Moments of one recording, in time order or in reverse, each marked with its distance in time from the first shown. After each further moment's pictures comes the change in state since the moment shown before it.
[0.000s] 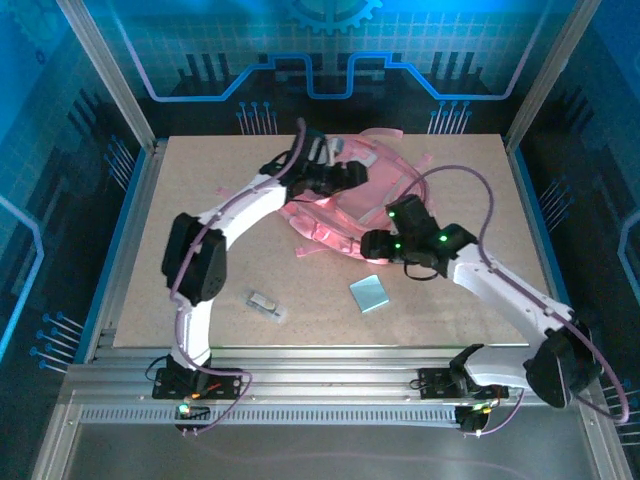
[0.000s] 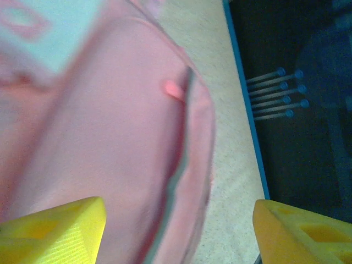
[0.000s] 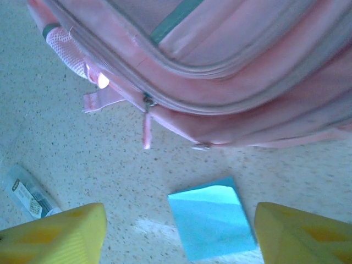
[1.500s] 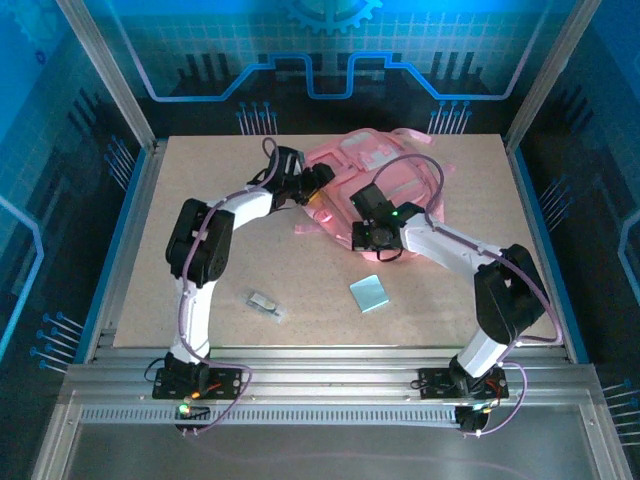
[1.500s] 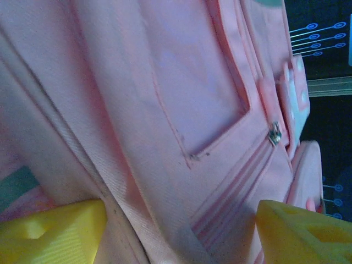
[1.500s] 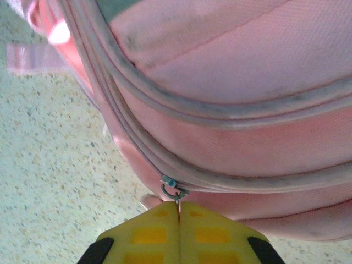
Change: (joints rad) left arm 0.145 0.208 -0.095 0.316 -0.087 -0.238; right arm 0.003 0.375 0.185 0.003 0.090 -0.075
